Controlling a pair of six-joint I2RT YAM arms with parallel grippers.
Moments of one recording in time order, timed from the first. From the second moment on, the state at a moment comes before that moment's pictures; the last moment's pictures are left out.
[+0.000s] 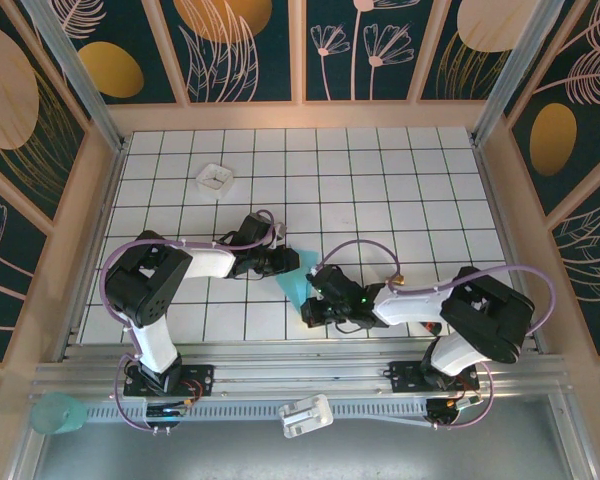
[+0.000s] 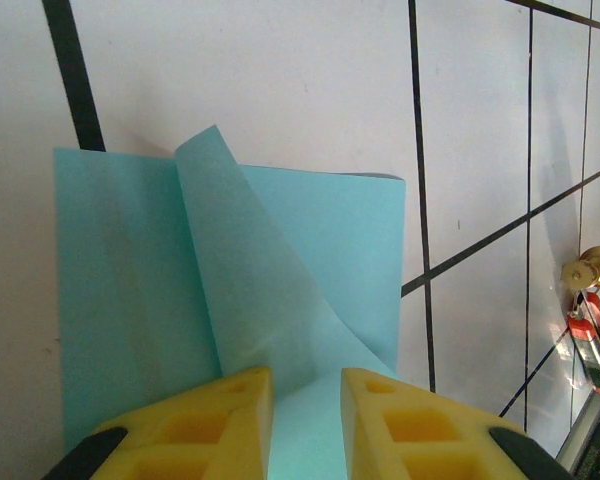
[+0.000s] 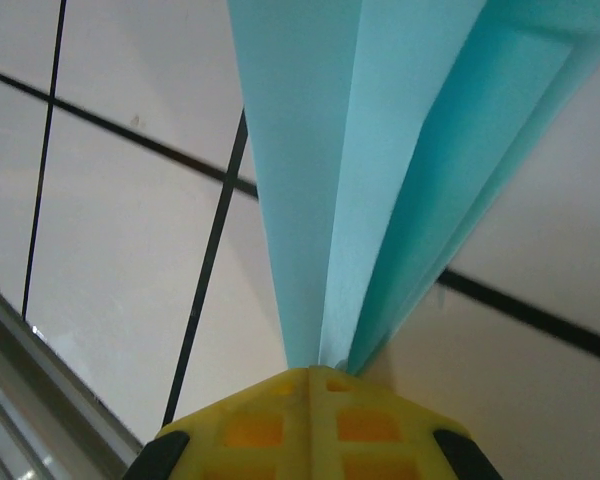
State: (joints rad) left arm -0.60 1.81 0.80 0.13 0.47 -0.75; right arm 1.05 1.48 0.52 0.06 -0.19 0.78
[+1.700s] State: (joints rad) left arm -0.60 1.81 0.82 0.13 0.49 -0.76; right arm 0.93 1.59 0.60 0.10 -0.20 0.78
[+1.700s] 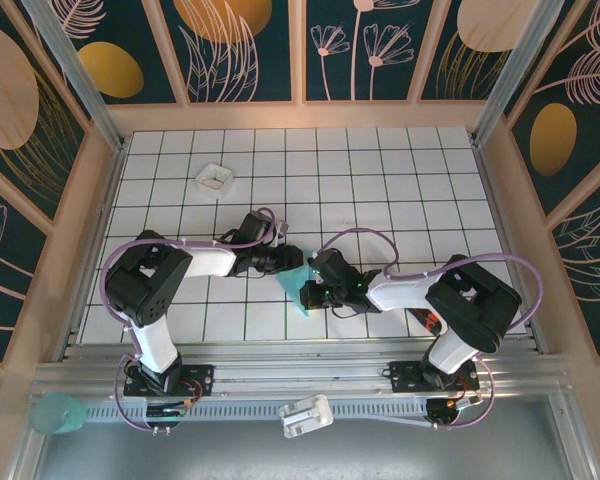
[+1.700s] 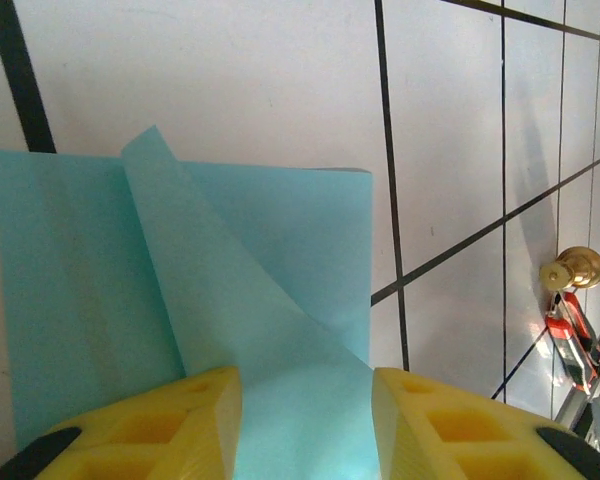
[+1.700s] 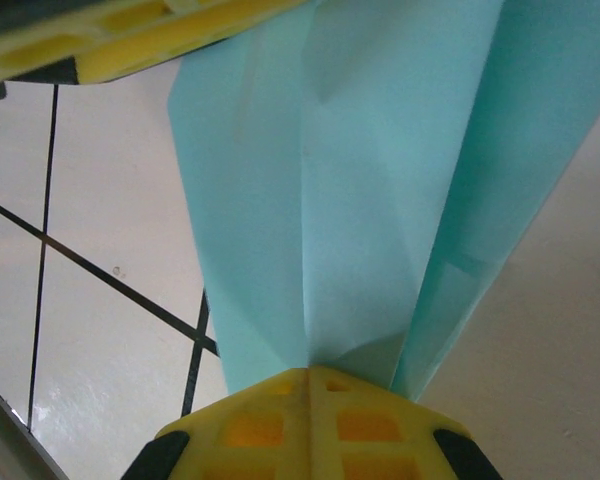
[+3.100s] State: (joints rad) left arm -0.65 1.76 0.72 0.16 0.59 -0.82; right arm 0.92 1.56 0.51 0.22 -0.21 0.76
